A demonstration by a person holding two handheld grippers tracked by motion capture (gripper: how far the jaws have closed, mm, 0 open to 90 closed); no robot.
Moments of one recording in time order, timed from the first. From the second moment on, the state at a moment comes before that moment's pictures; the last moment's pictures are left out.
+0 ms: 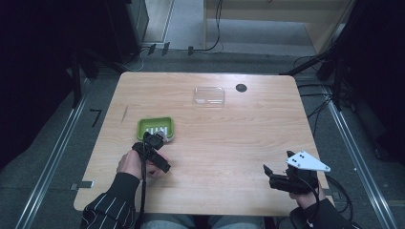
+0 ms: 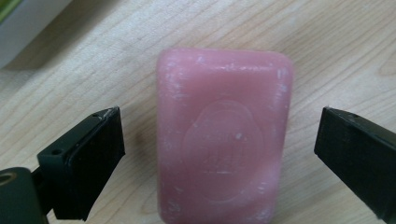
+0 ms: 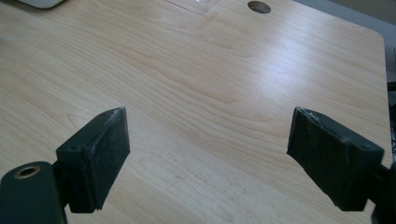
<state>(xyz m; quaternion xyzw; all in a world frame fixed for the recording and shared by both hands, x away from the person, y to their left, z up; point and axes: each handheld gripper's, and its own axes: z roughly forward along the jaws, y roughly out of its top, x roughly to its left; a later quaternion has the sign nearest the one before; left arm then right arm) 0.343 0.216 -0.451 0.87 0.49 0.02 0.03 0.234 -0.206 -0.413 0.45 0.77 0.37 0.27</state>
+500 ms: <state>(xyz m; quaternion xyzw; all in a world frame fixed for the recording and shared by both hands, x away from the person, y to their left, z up) 0.342 0.214 -0.453 0.88 0.48 0.02 0.03 0.234 -0.206 -0.413 0.45 0.77 0.37 0.27</state>
